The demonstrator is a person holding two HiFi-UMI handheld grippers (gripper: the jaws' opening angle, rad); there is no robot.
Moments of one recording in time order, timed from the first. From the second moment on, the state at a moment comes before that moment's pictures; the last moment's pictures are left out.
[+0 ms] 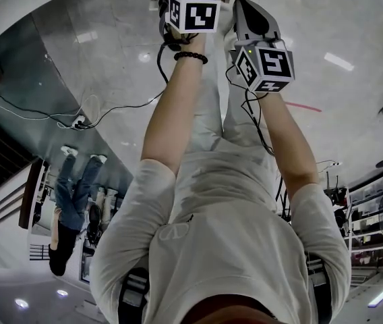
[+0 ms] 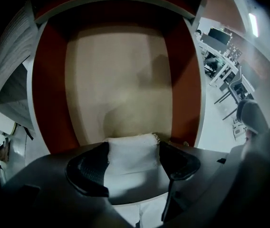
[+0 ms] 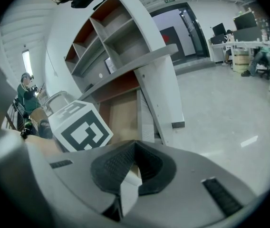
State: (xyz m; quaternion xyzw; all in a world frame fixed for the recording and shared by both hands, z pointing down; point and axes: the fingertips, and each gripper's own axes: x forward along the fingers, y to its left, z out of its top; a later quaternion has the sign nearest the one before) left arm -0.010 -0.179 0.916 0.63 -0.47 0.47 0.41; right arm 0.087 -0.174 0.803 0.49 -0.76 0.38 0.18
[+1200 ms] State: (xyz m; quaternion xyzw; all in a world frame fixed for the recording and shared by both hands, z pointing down) left arm -0.019 -0.189 0.855 0.66 -0.49 0.40 0.39; right arm 0.102 -0.180 0.767 0.51 -0.76 0.37 0.17
